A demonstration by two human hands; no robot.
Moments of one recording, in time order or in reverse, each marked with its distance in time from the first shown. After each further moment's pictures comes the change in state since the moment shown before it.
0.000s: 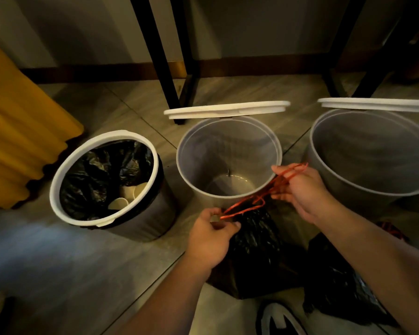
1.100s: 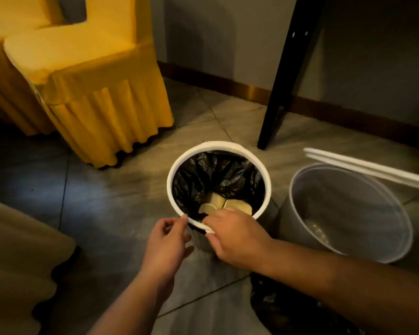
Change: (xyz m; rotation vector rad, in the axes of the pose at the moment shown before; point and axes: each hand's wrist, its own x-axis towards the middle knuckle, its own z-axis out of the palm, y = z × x) left_hand -0.017 -0.005 -0.256 -0.519 0.486 -0.118; right_hand -0.096 0.039 0.302 -1.439 -0.823 -1.224
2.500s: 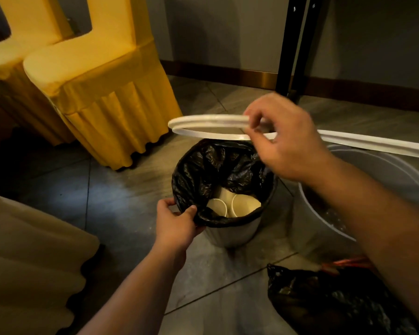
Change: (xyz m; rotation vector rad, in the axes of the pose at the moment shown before) left_hand 0.014 0.013 0.012 0.000 0.029 0.088; right_hand 0.018 0.065 -0.125 0.266 0.630 0.013
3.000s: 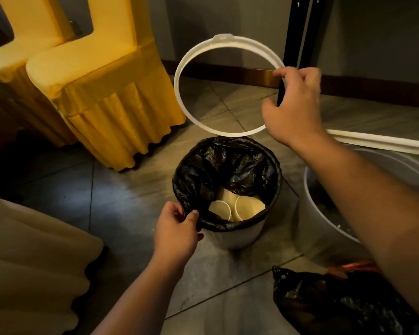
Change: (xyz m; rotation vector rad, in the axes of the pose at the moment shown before) left_hand -0.004 -0.005 -0.007 0.273 0.037 0.158; right_hand 0.044 0.048 0.022 -0.089 0.229 0.494
